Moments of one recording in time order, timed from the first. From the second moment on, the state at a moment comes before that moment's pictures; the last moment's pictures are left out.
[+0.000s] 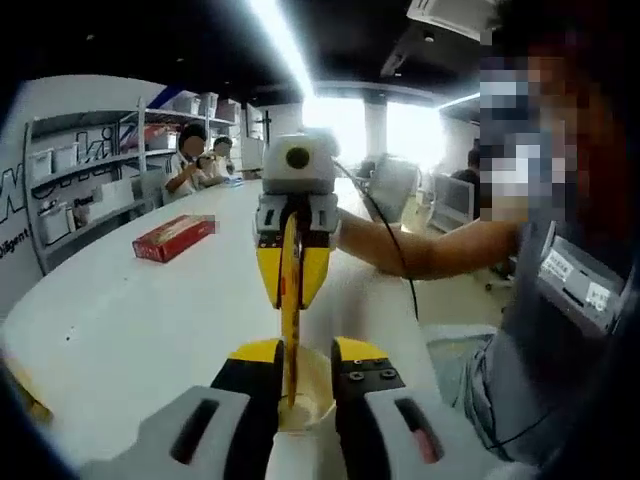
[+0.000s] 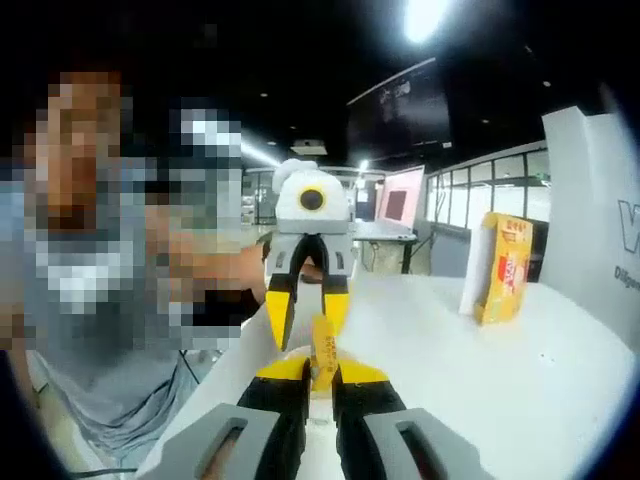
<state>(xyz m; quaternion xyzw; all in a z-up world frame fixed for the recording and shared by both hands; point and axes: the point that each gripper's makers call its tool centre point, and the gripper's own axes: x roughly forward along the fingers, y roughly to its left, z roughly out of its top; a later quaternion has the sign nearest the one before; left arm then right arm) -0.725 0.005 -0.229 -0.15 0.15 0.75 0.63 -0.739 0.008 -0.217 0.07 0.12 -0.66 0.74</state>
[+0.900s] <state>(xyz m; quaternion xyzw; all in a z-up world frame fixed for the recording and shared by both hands) -0.744 0.002 -0.235 -0.08 0.08 0.78 0.62 -0.739 -0.001 -0.205 0.04 0.10 -0.67 0.74</state>
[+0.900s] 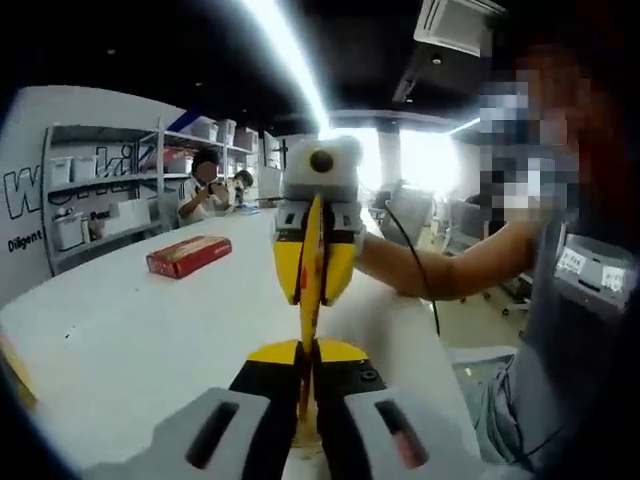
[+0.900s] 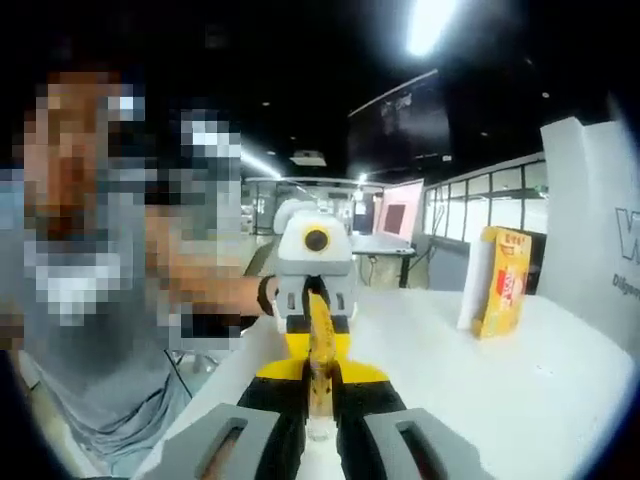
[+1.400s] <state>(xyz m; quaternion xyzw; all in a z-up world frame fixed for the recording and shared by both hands) -0.745 -0.007 -0.220 0.00 0.01 0.79 0.61 -0.740 -0.019 -0.186 -0.03 0.01 -0.67 0.75</state>
